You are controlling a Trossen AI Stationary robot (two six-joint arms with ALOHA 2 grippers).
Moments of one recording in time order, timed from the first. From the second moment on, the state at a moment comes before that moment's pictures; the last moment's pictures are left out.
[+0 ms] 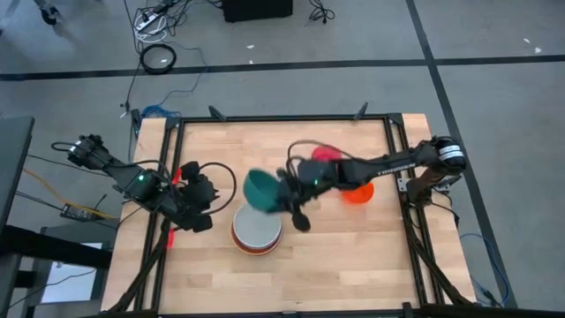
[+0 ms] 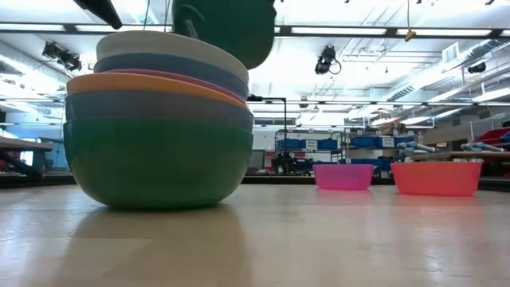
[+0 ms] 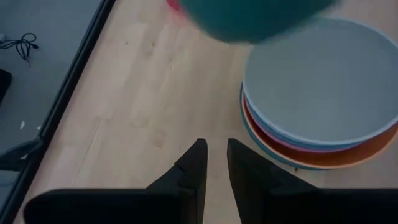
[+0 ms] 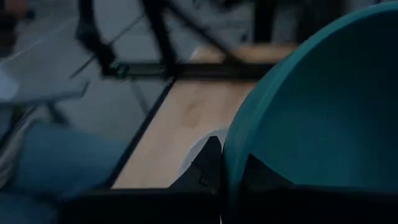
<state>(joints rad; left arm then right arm) -0.54 1.11 1.17 -1.19 -0.63 -0.61 0.12 1.67 1.32 -0.04 -0.24 0.10</state>
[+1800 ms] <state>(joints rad) -0.54 1.11 1.17 -1.17 -0.64 -0.61 0.15 1.74 1.32 -0.09 -0.42 0.37</state>
